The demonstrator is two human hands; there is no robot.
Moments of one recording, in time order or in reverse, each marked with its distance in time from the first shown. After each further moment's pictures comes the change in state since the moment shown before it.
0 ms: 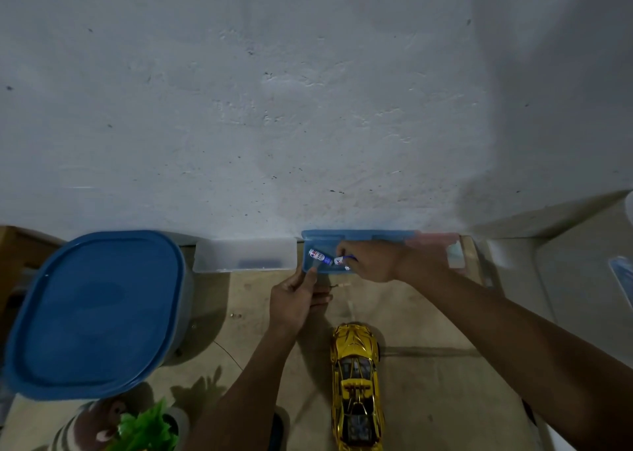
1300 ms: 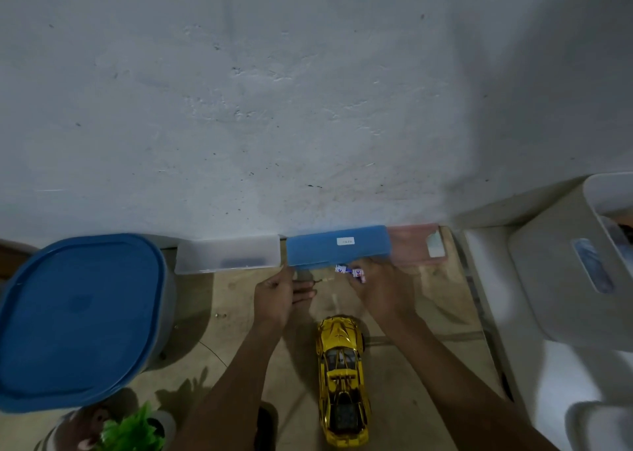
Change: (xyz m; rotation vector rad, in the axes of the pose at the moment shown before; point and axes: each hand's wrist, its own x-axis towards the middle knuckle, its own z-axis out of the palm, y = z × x) left_hand -0.007 0.009 0.003 0.050 0.048 -0.087; right_hand -0.050 -0.003 0.072 0.022 0.647 0.395
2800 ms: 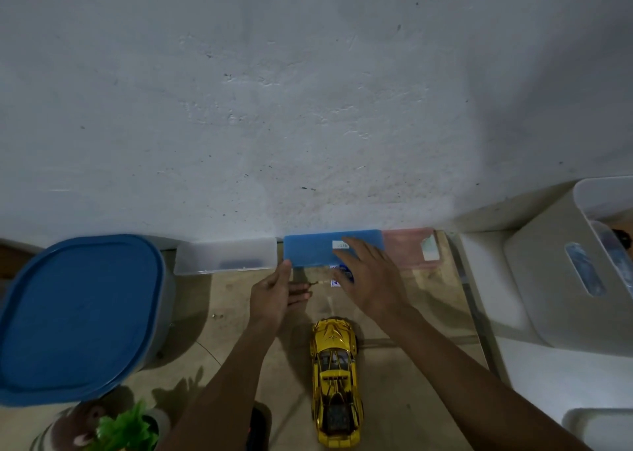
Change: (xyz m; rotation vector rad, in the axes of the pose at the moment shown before) left_hand -0.002 -0.001 0.000 0.033 -0.026 0.069; right_hand 0.015 0.011 0.009 -0.075 0.155 -0.324
